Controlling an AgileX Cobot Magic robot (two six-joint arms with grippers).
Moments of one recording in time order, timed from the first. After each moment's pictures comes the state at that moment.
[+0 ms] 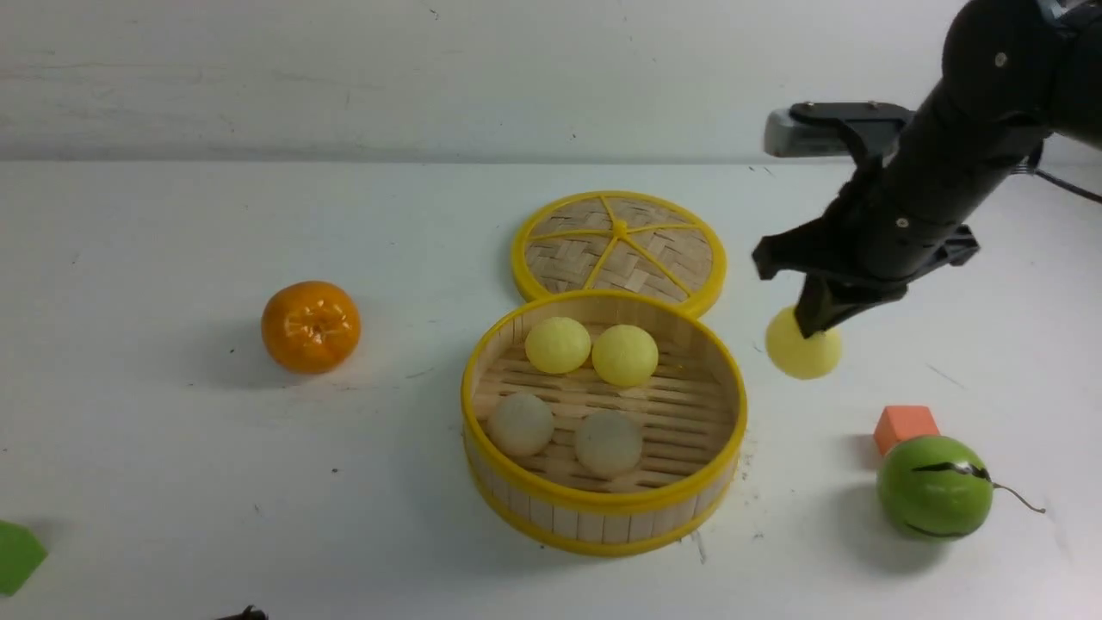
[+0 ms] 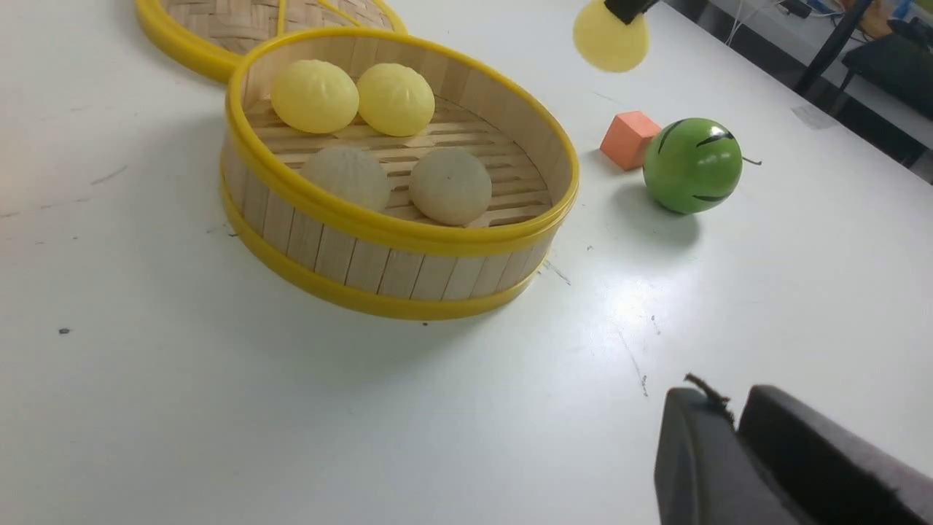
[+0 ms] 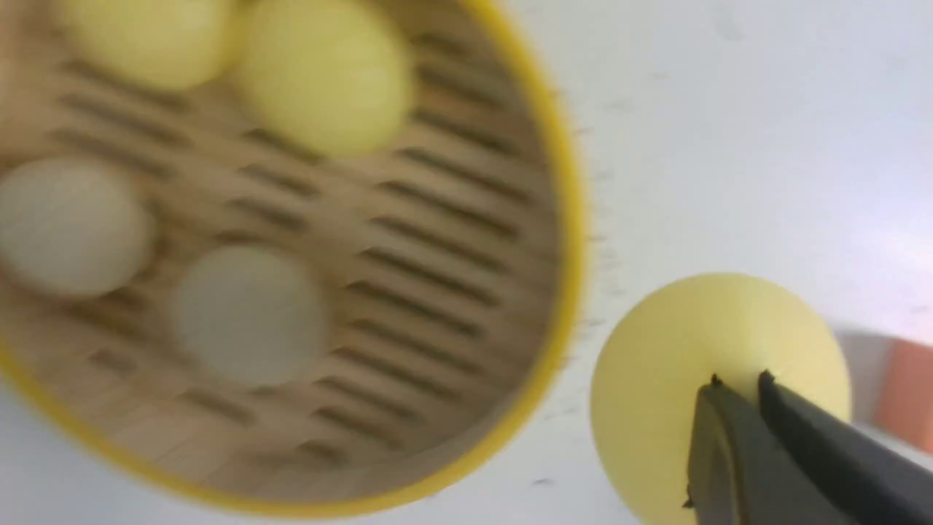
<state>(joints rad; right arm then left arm) 0.32 1.82 -1.61 0.19 1.08 -0.01 -0.68 0.40 -0.26 -0.32 0.22 0.02</state>
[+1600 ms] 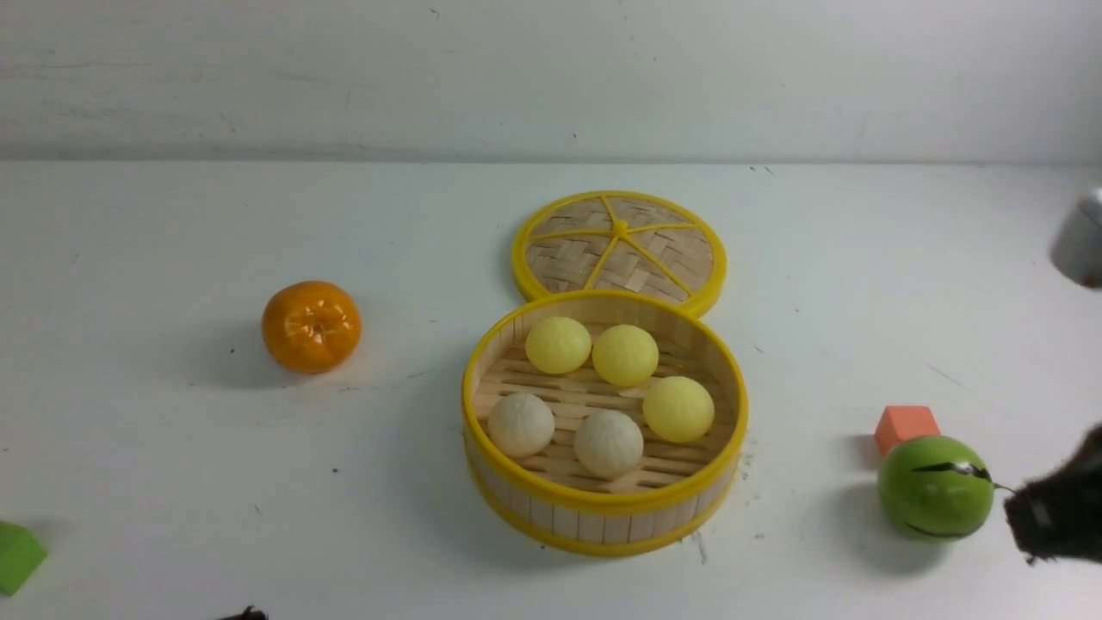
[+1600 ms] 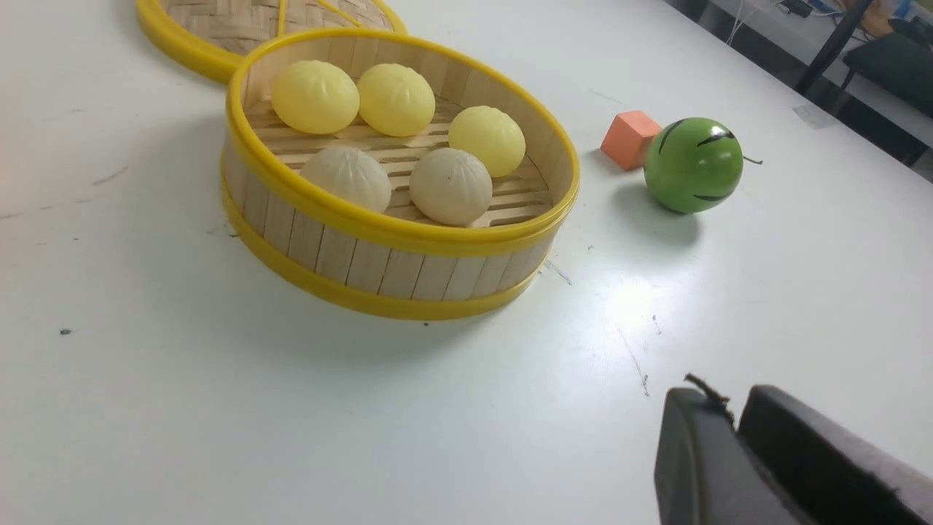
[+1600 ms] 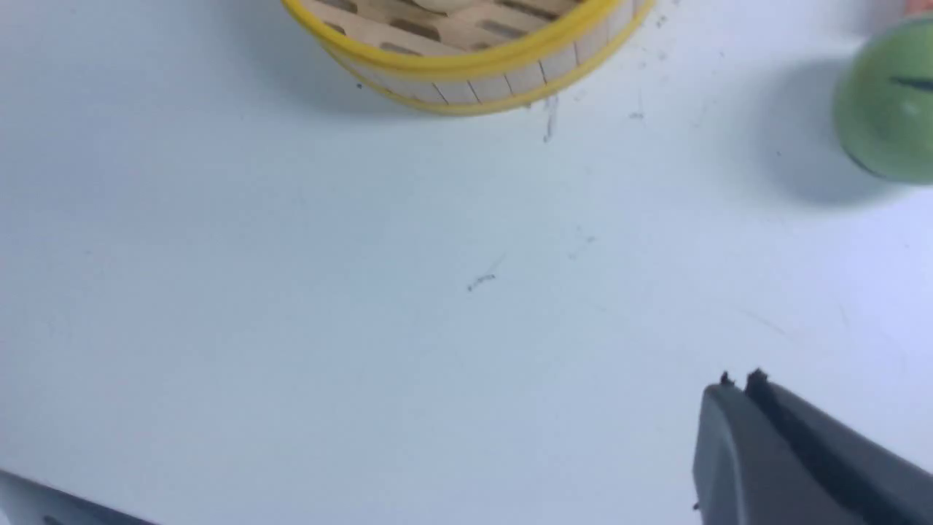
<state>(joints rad) 0.52 0.89 -0.96 0.09 1.10 0.31 -0.68 0.40 -0.26 -0.32 0.22 0.02</state>
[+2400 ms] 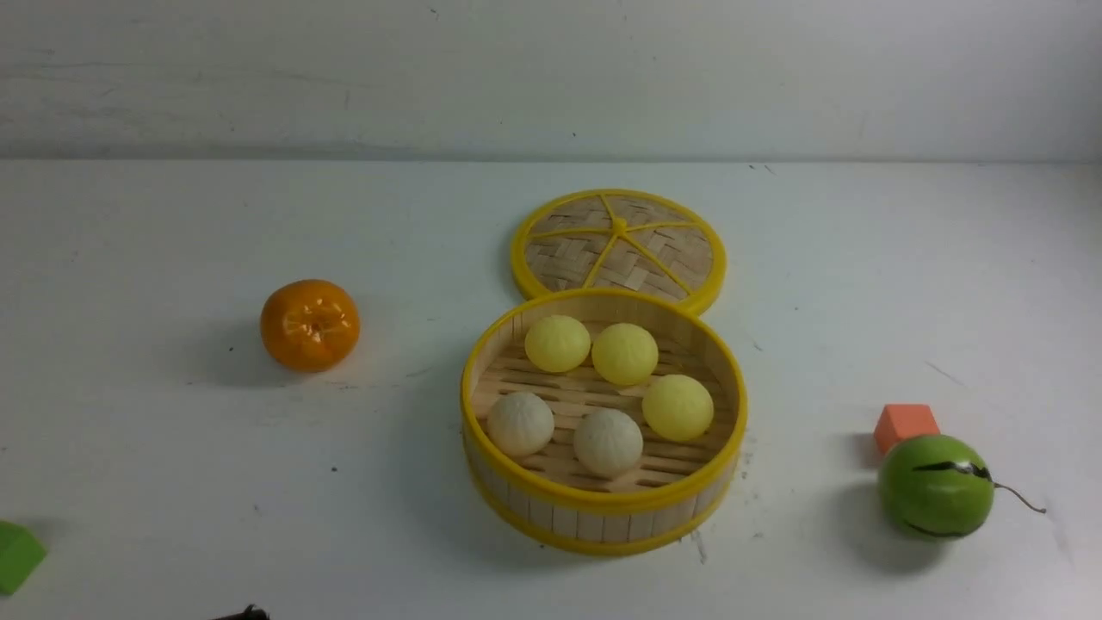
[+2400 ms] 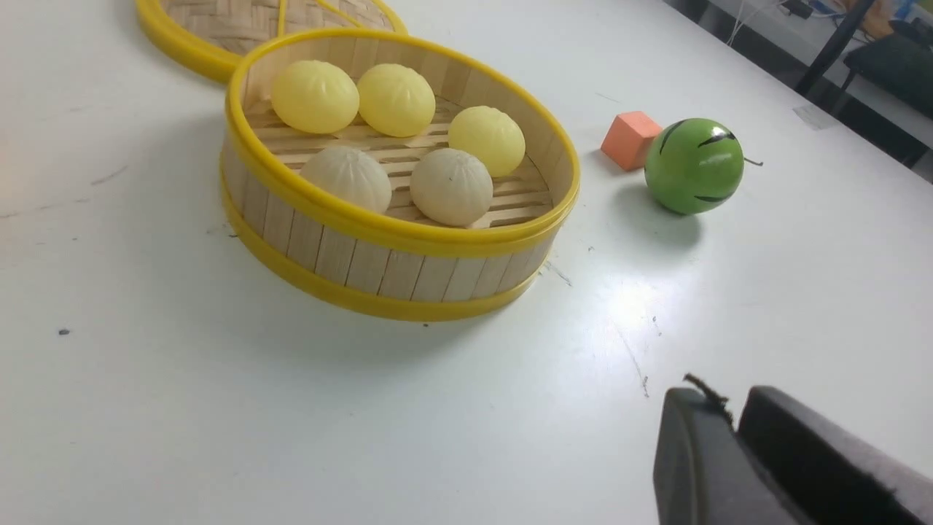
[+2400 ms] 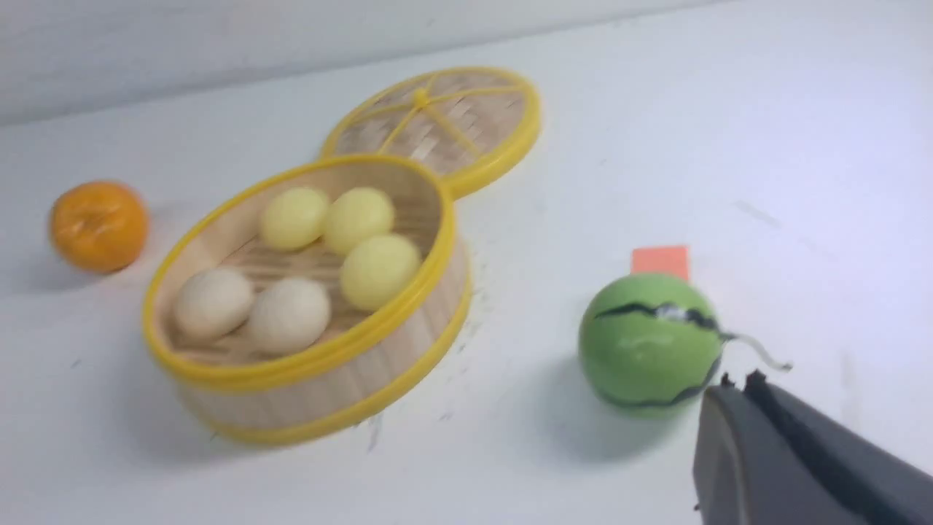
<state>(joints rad) 0.24 0.09 -0.32 -0.08 0.55 0.31 -0.68 0.40 -0.26 -0.33 0.21 0.02</state>
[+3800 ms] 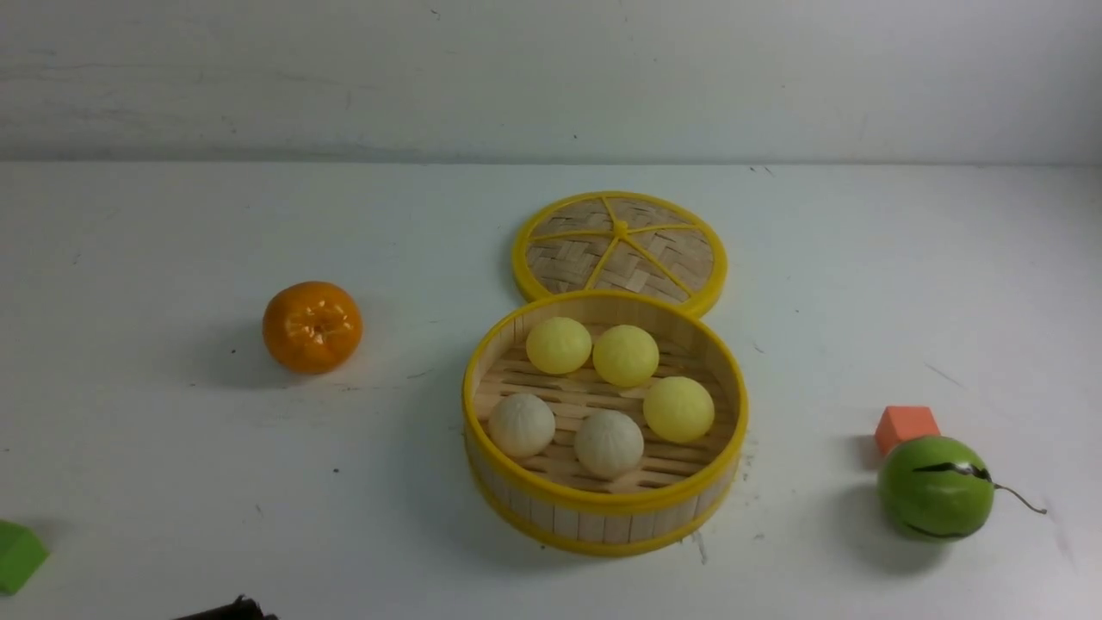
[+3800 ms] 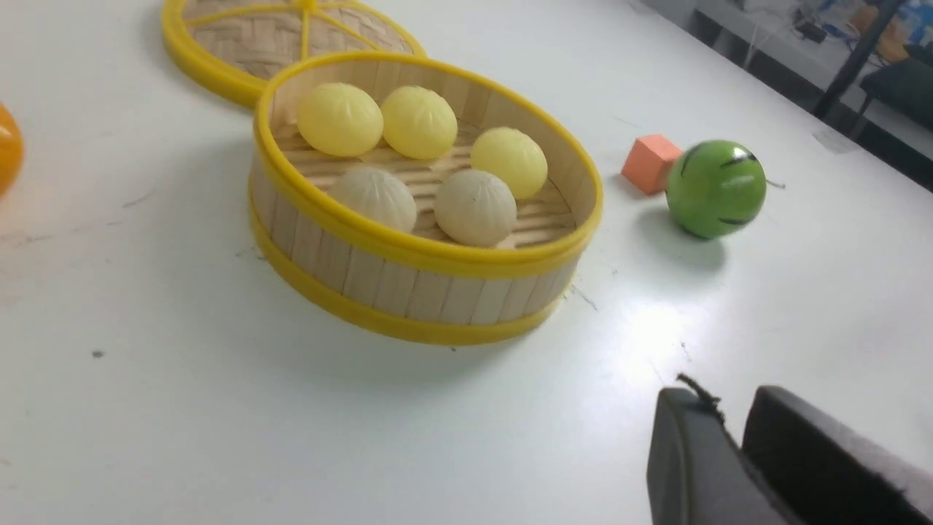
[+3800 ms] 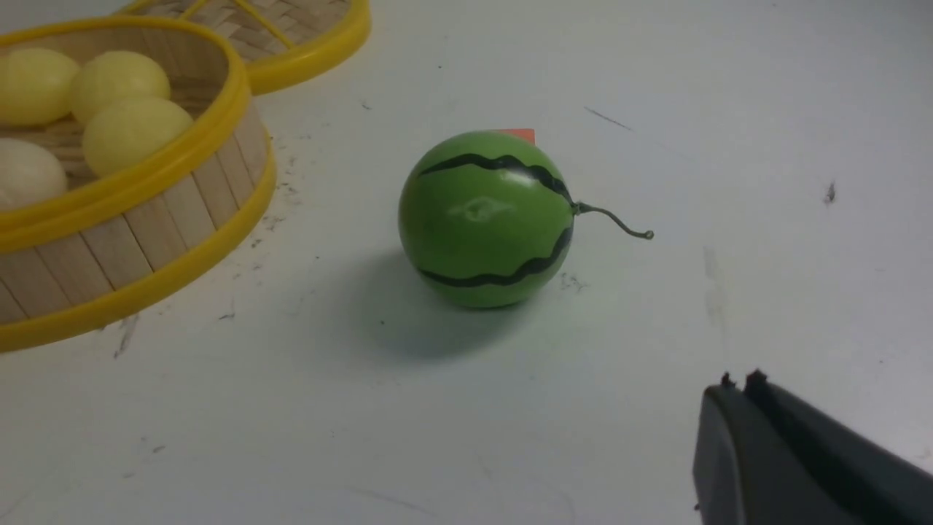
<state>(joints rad) 0.06 -0.01 0.02 -0.07 0.38 0.15 -0.68 0.37 -0.16 -0.31 0.06 0.03</state>
